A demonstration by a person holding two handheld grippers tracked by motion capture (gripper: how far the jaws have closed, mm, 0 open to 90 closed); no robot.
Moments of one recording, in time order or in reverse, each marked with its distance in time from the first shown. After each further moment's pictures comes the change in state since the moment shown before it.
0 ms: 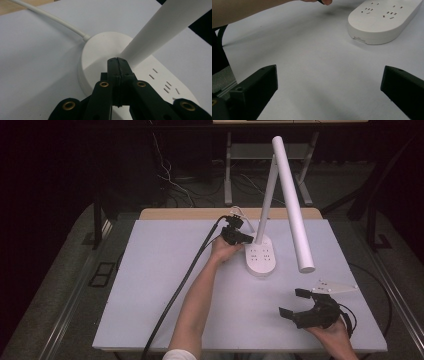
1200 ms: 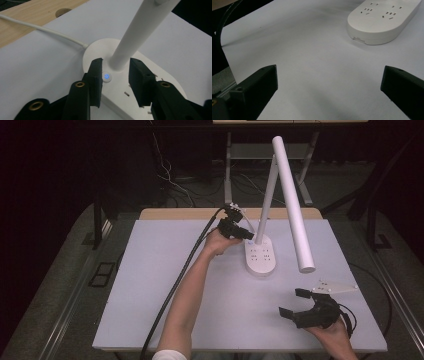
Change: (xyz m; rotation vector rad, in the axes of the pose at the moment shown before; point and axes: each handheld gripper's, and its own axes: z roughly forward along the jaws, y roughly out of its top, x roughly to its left) left arm -0.014 0.022 -0.030 0.040 0.038 0.147; right arm 0.001 0.000 0.000 -0.002 0.000 0.007
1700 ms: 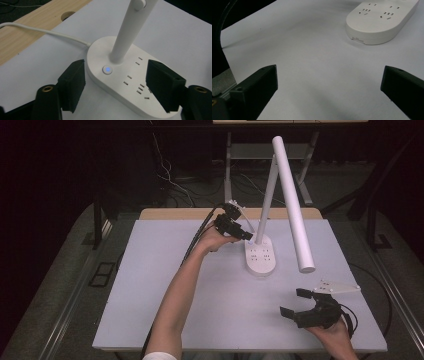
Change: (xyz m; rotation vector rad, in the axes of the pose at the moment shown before) left arm -0.008 0.008 -0.025 0.045 0.038 0.096; right arm -0.001 -0.001 -0.002 -0.013 -0.006 0.015
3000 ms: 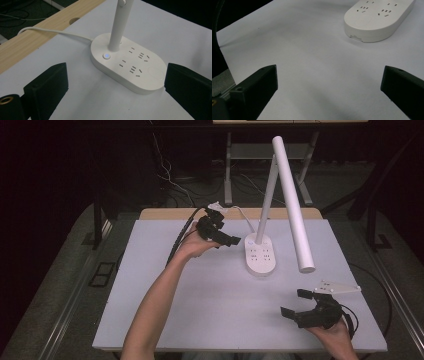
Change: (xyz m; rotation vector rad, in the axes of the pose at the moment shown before) left arm -0.009 -0.028 -0.059 -0.075 0.023 0.048; right arm -0.002 -0.002 -0.001 0.008 -0.006 0.009
